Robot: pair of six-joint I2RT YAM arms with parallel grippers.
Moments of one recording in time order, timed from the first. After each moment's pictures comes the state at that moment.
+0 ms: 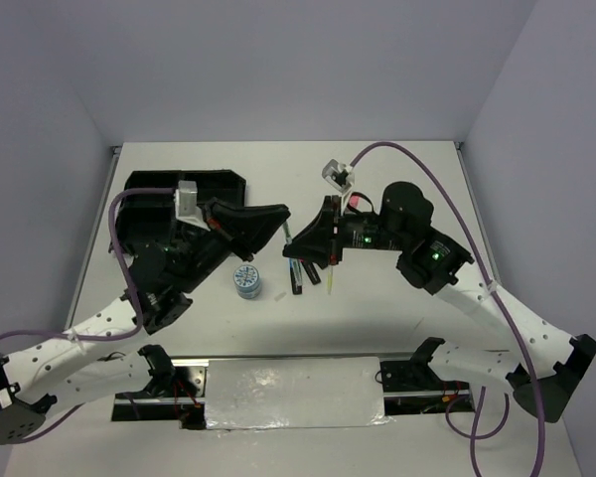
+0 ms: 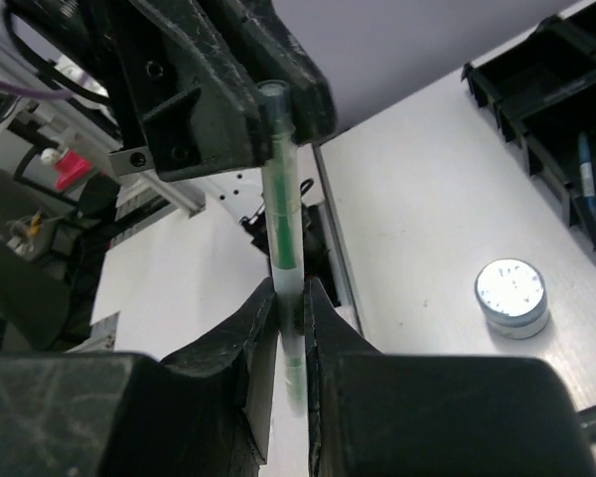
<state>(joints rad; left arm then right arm) -0.89 0.89 0.74 0.65 0.03 -0.64 0.75 1.05 1.16 -0.17 -0.67 0.48</state>
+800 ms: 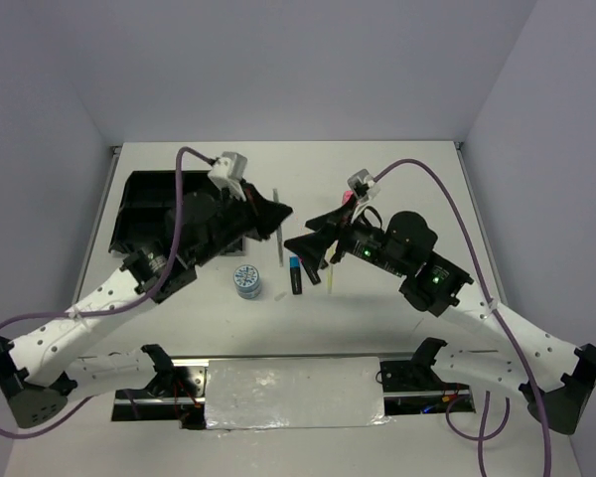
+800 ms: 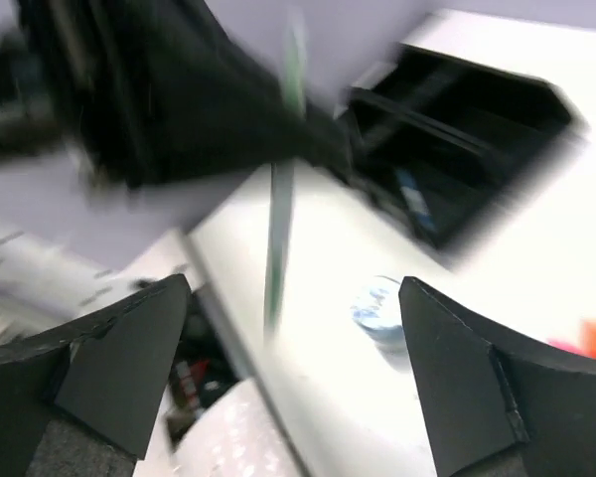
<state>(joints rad) -0.85 1.04 1.12 -0.14 -0.09 -0.56 0.82 0.91 0.92 0.04 -0.23 0.46</state>
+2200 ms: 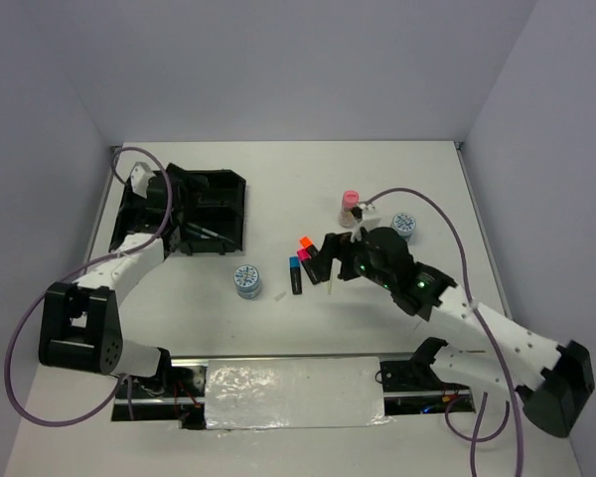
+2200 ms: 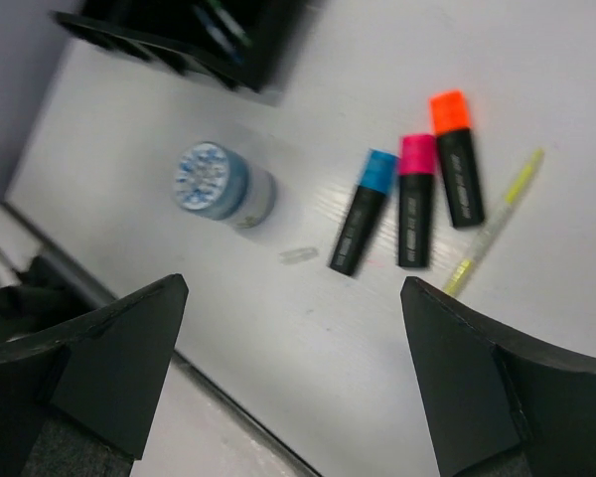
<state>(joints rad) -0.11 1.41 0.81 0.20 -0.26 -1.02 0.75 0.85 0.66 -0.19 0.01 0.54</state>
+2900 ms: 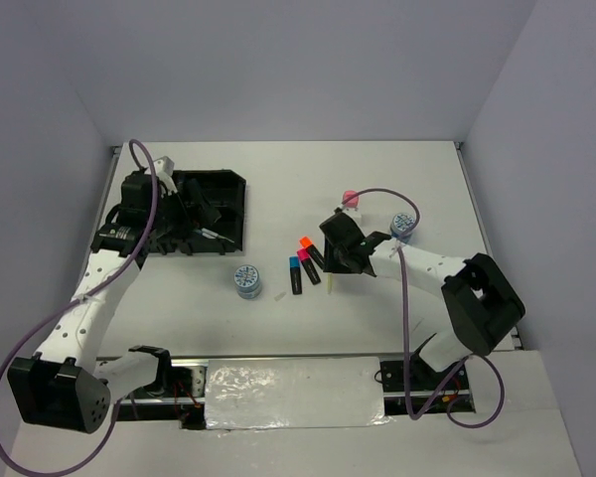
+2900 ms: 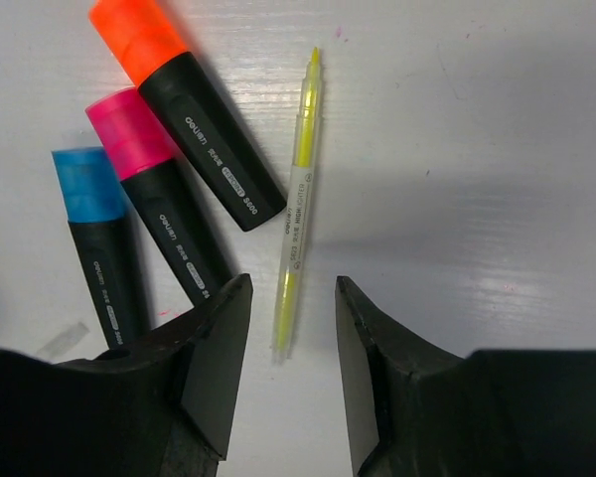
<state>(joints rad) -0.11 1.10 1.03 -0.51 0.16 -0.49 0.67 1.51 0.87 -0.37 0.25 0.64</state>
